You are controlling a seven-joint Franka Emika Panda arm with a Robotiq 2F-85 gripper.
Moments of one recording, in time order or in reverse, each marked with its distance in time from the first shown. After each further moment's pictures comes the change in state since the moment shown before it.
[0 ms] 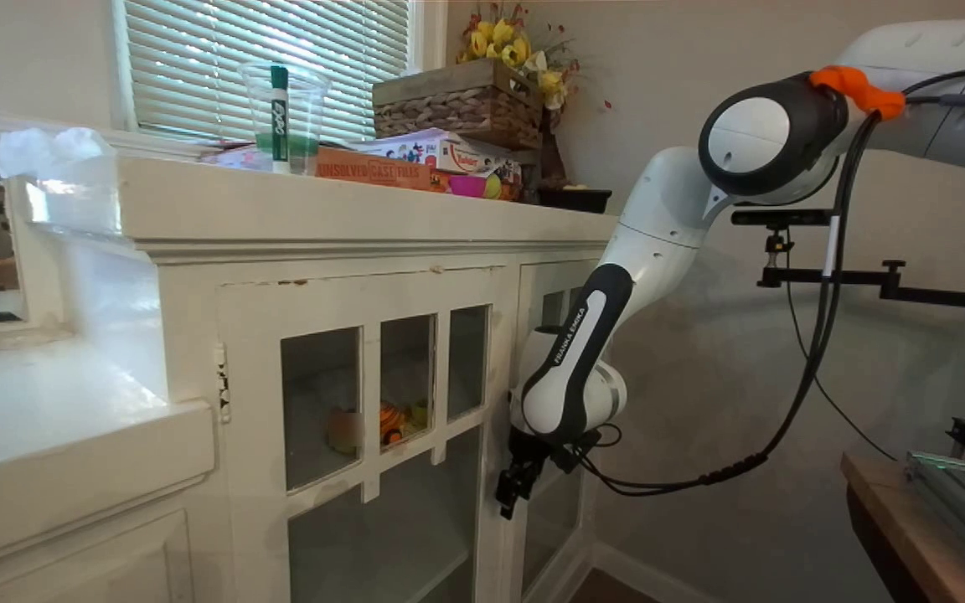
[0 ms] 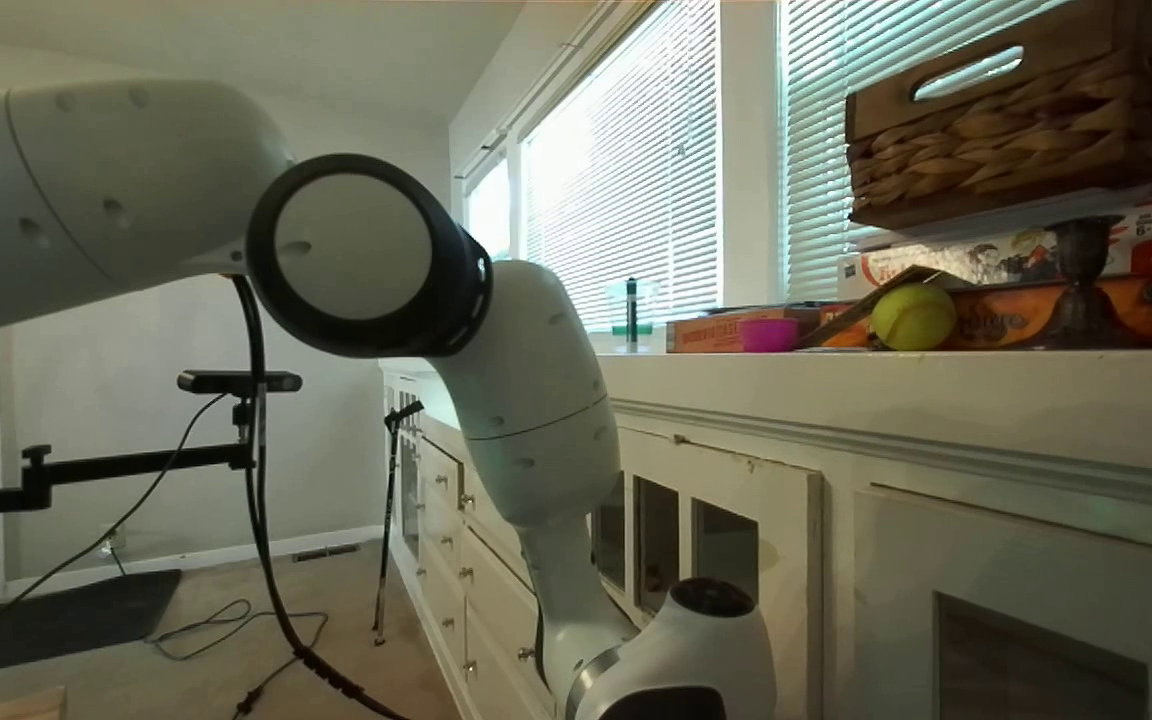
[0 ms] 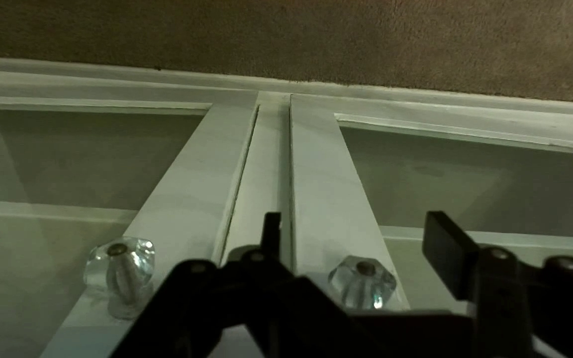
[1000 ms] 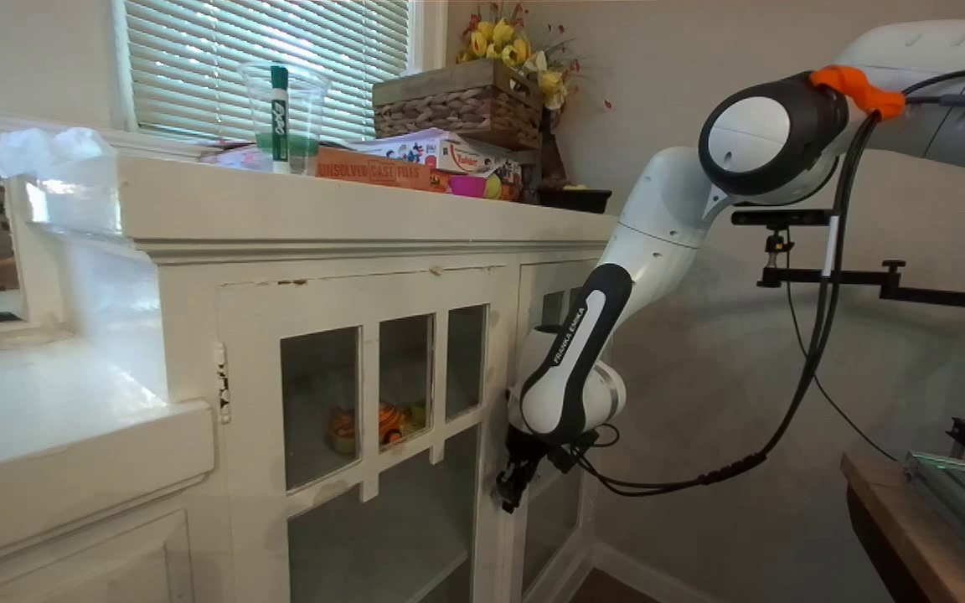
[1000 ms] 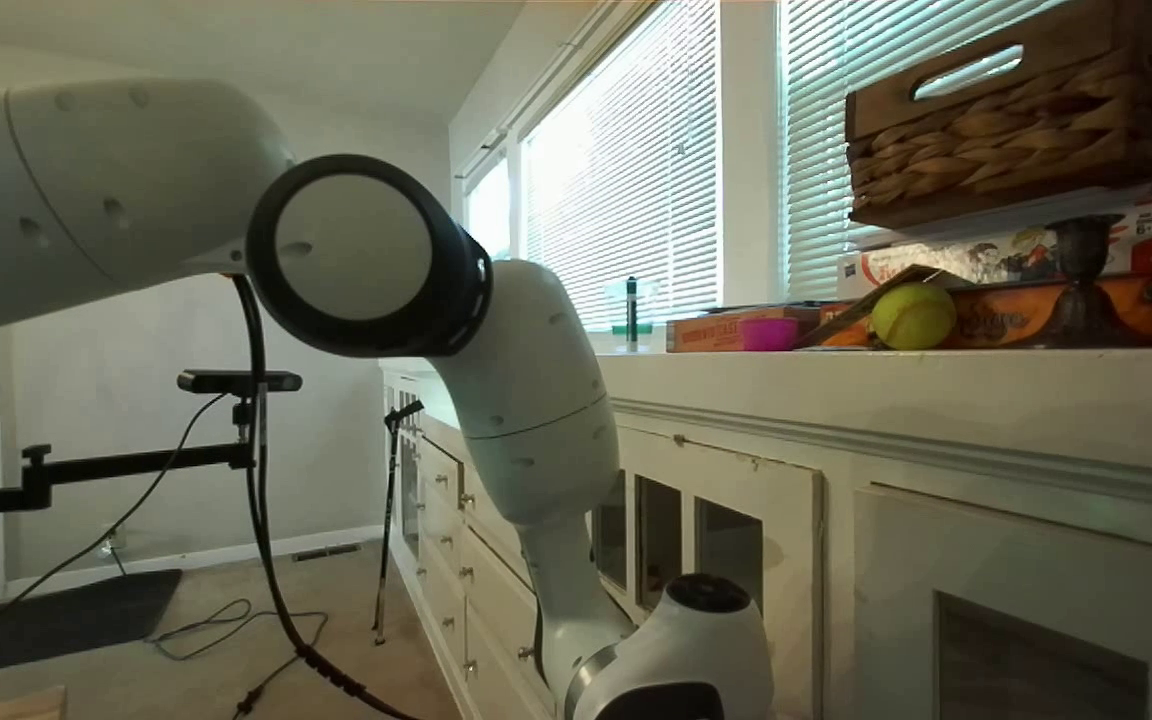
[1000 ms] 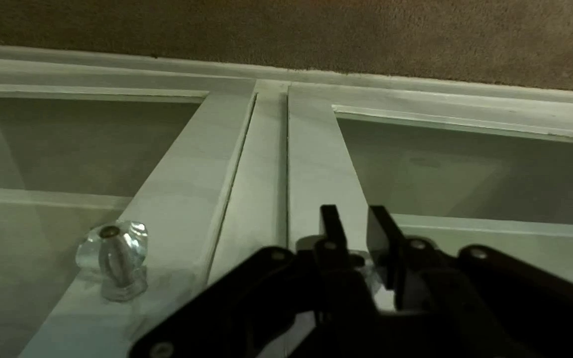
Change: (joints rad) arm 0.000 0.000 0.007 0.000 0.000 0.027 0.000
